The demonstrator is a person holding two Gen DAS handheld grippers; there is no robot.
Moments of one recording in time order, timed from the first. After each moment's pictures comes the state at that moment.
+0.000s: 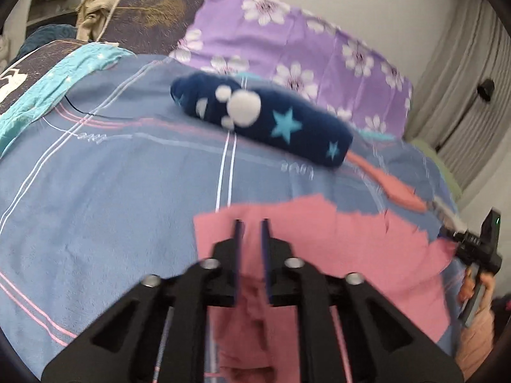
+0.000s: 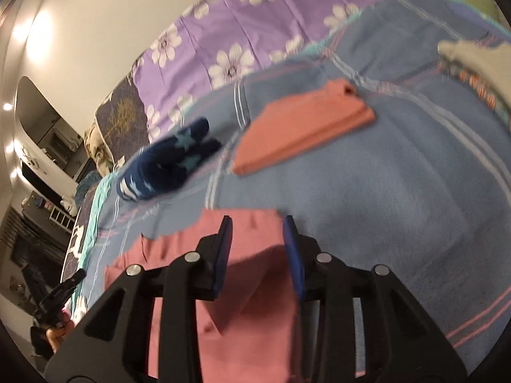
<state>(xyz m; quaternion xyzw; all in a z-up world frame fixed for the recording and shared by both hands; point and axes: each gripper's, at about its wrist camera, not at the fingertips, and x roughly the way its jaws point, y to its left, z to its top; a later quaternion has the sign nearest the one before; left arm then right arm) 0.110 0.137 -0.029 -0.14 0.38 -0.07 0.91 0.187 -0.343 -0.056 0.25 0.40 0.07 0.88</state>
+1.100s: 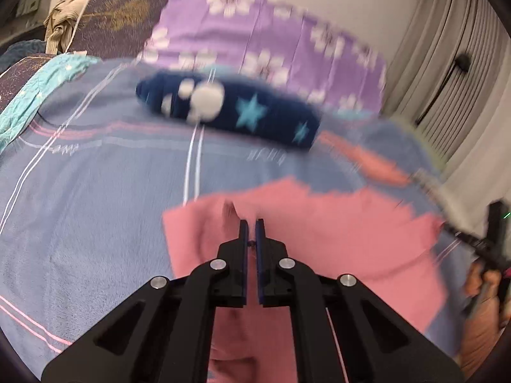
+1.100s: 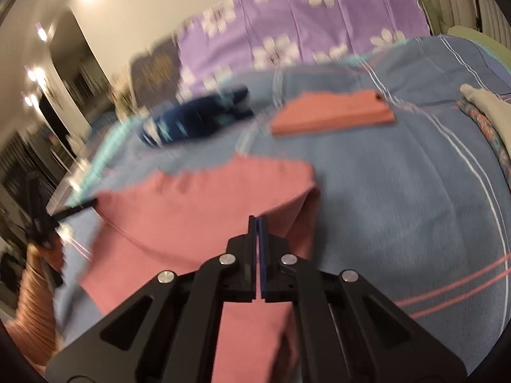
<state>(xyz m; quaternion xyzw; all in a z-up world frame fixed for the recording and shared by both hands) 0.099 0.122 -0.002 -0.14 0.36 -0.14 0.91 0.121 -0.312 -0.013 0.18 0.36 0.17 0.90</state>
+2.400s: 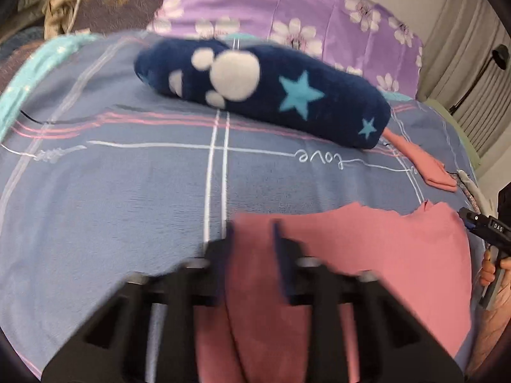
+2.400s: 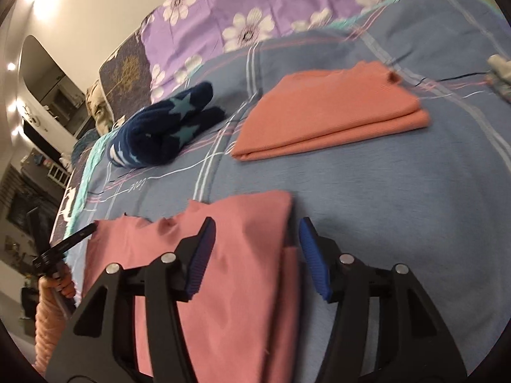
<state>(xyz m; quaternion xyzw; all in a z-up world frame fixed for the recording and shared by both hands) 0.218 0.116 -0.066 -0.10 0.47 -0.08 0.88 0.259 -0.316 -0.078 0.19 0.46 0.13 0.86</state>
